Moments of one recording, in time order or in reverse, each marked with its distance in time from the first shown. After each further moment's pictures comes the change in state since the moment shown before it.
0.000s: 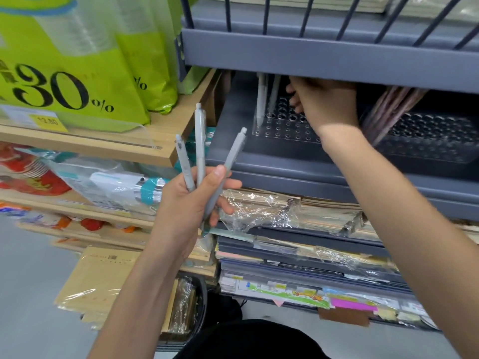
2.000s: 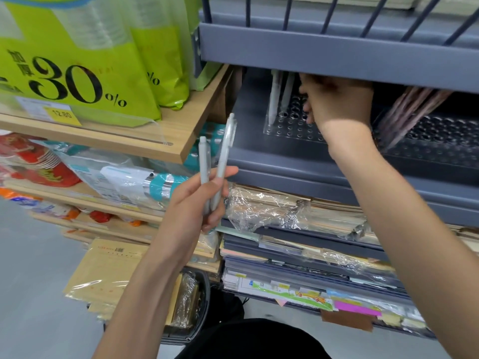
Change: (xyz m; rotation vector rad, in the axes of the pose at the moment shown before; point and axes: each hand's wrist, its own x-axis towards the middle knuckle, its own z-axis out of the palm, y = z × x) left_hand -0.004 -0.009 -0.015 -0.024 -0.106 -0.016; right_hand -0.010 -0.008 0.008 -0.073 0.063 0.001
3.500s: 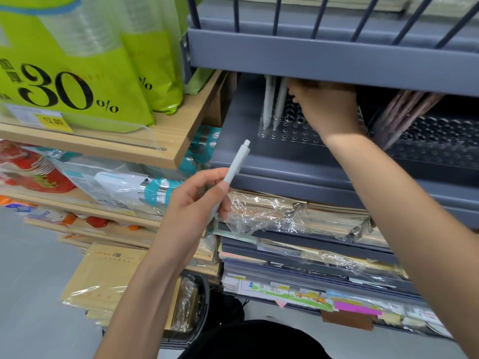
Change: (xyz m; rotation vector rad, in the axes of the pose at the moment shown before) left_hand 0.005 0.001 0.007 0.121 0.072 0.020; right_hand 0.022 0.006 0.003 -0.173 -0.078 -0.177
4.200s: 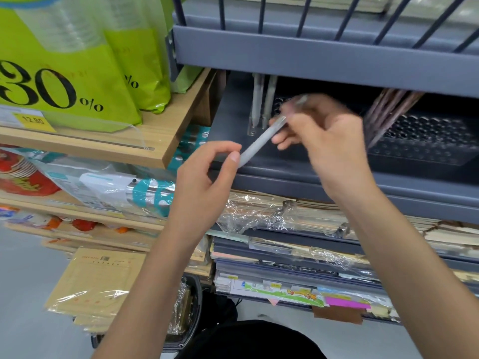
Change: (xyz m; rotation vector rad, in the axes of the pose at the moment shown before) left_hand 0.029 0.008 0.028 0.513 0.094 0.482; right_hand -0.074 -0.008 -0.024 0.552 -0.105 0.044
